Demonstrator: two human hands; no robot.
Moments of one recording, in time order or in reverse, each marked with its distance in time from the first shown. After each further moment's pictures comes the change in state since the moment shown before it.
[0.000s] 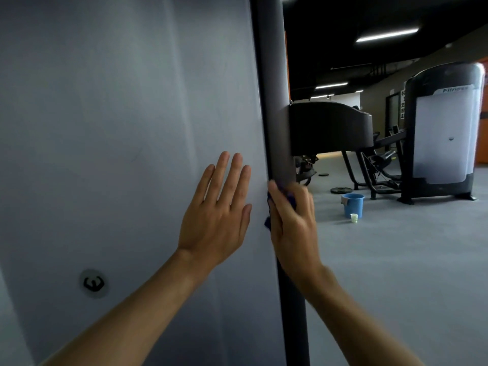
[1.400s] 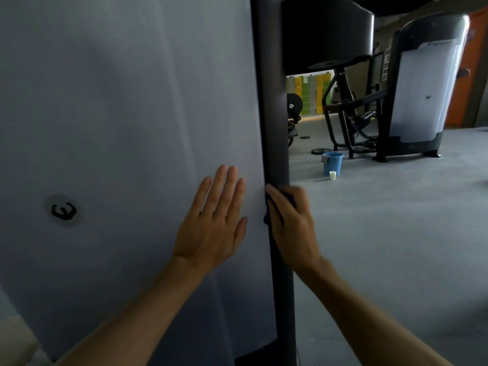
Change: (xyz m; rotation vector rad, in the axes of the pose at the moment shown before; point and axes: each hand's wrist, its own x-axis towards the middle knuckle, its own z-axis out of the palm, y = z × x) left_hand -0.137 0.071 0.033 -0.029 -0.036 0.065; right_hand -0.134 0.017 -0.007 0.140 -0.179 0.151
